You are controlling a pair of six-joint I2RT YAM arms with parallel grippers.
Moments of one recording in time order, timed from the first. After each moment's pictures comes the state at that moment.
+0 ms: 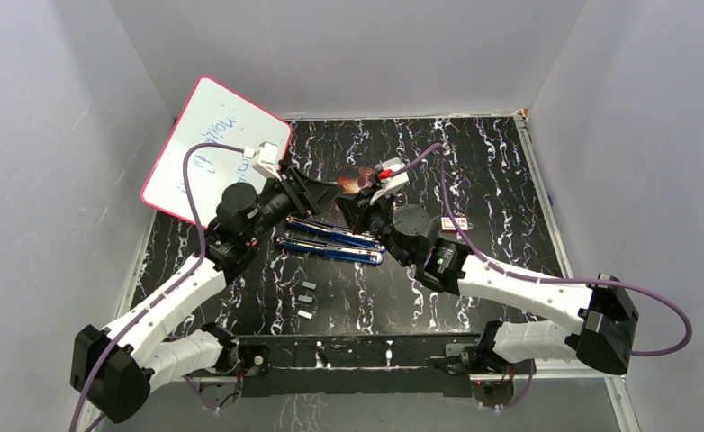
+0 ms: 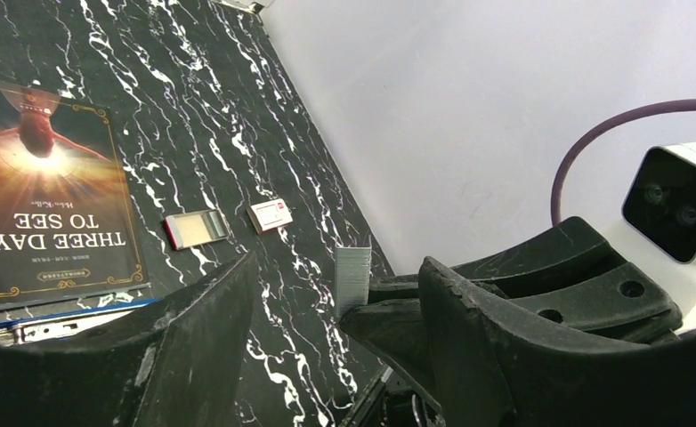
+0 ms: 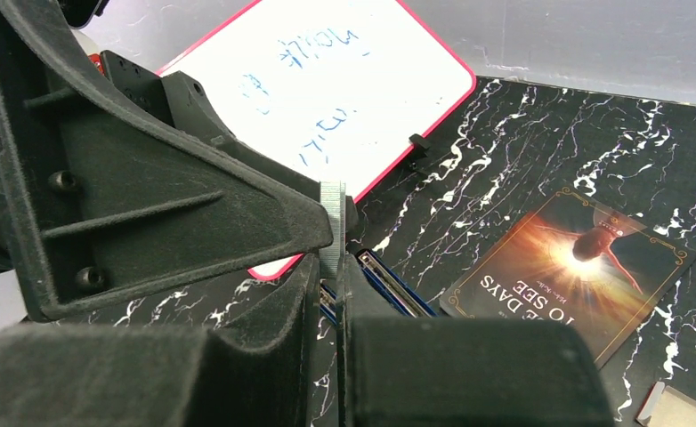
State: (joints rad) left arm -0.57 1.02 0.77 0.25 0.24 -0.83; right arm 1.10 1.20 0.88 0.33 0.40 0.31
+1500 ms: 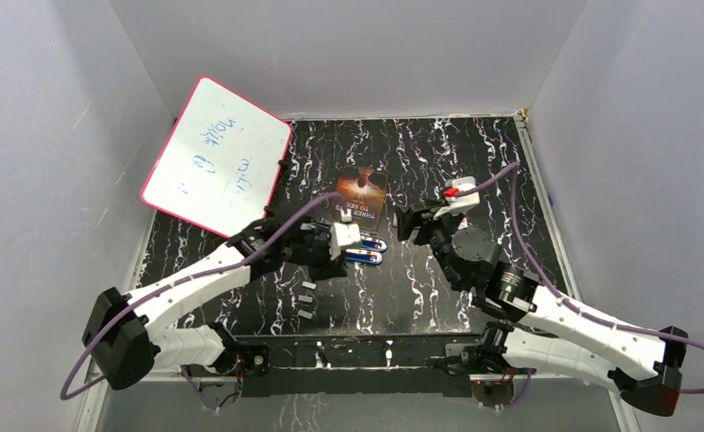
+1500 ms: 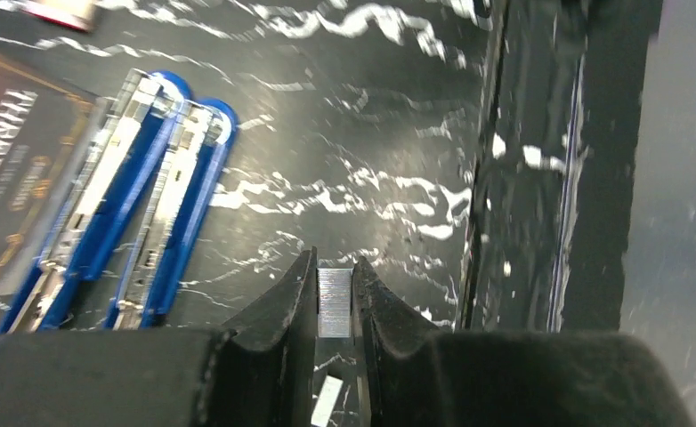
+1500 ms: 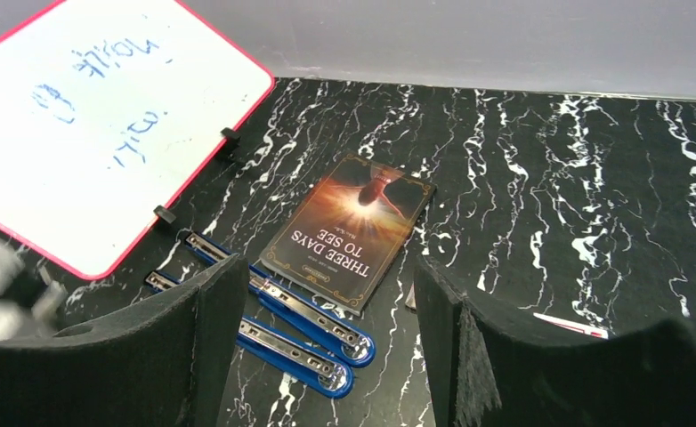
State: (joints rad) left arm -0.77 1.17 0.86 -0.38 0.55 0.31; right arm 1.10 0.78 0.76 -0.03 0.73 0.20
